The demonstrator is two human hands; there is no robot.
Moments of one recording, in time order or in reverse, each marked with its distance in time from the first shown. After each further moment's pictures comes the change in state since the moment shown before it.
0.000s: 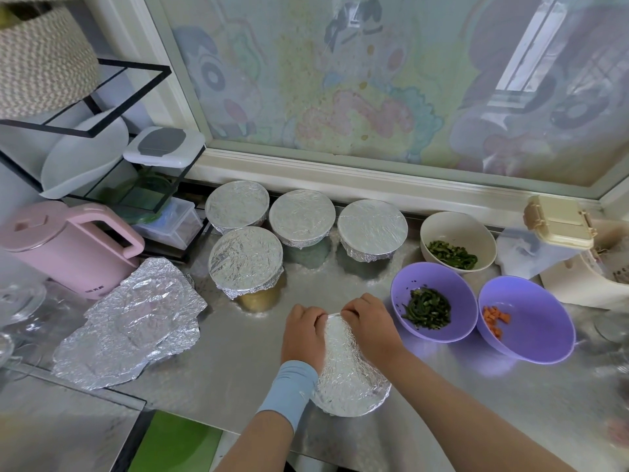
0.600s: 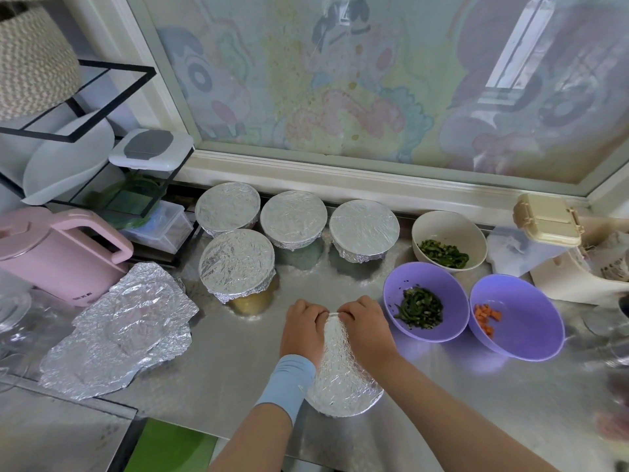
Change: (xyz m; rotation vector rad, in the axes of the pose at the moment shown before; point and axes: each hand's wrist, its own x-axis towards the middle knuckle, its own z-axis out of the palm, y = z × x) left_hand 0.014 0.011 0.004 0.038 -0.080 0.030; right_hand -0.006 0.000 0.002 0.017 0.048 0.069
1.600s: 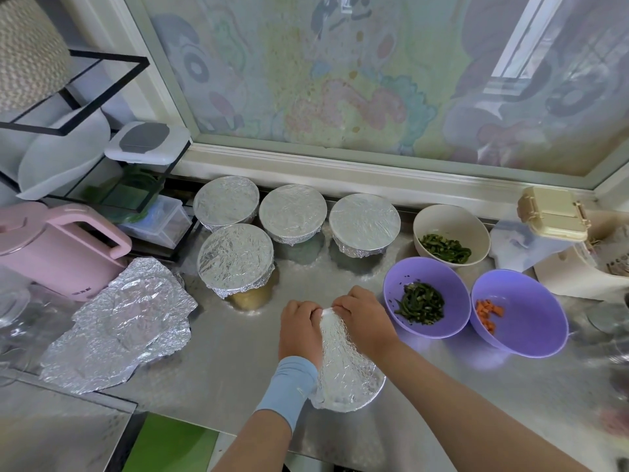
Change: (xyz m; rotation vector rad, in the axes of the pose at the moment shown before) left_hand -0.007 0.001 0.005 -0.047 0.089 -0.108; right_hand 0.011 0.002 -0.006 -0.064 -0.049 -0.170
